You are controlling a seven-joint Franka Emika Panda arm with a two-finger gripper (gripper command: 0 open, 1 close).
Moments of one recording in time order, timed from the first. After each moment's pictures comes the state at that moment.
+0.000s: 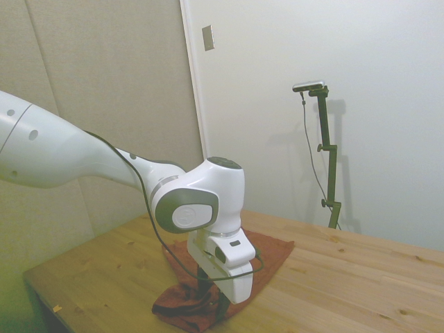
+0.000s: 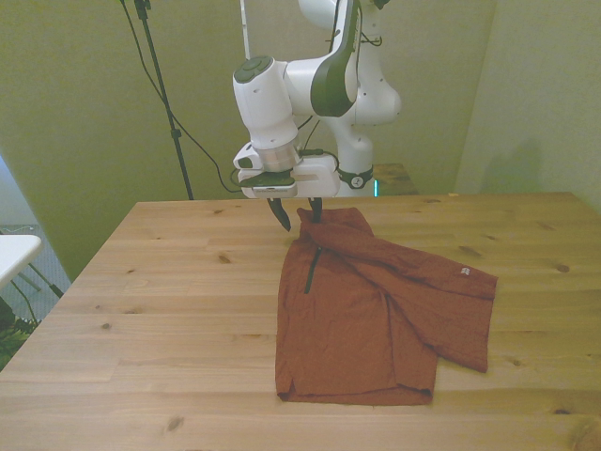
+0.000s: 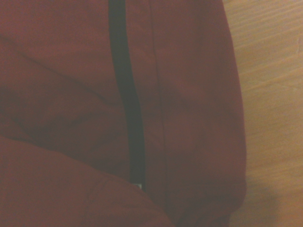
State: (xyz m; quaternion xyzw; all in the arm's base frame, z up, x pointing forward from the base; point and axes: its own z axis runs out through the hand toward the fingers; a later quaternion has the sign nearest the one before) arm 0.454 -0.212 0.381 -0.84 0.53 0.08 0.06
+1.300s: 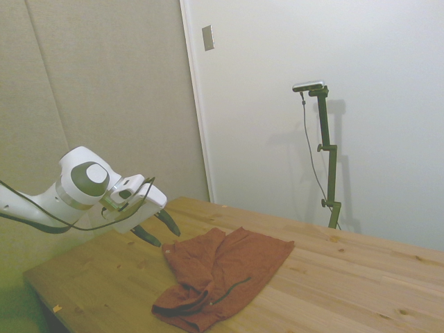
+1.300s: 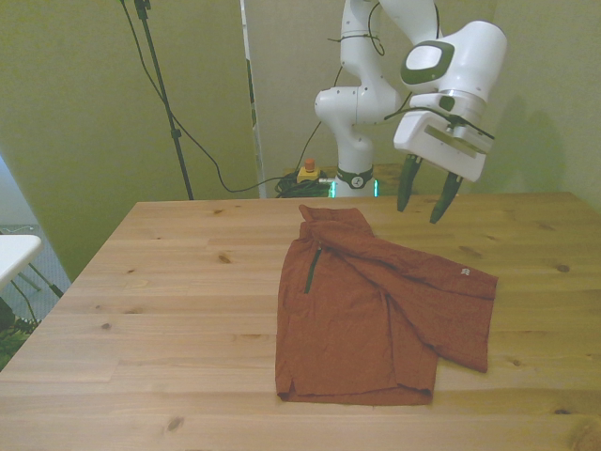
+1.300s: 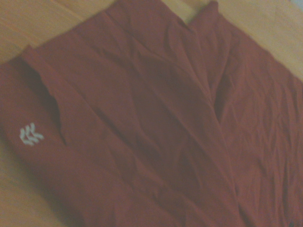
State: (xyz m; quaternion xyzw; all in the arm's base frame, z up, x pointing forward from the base) arm 0.460 0.113 0.418 -0.92 0.19 -0.30 -0.16
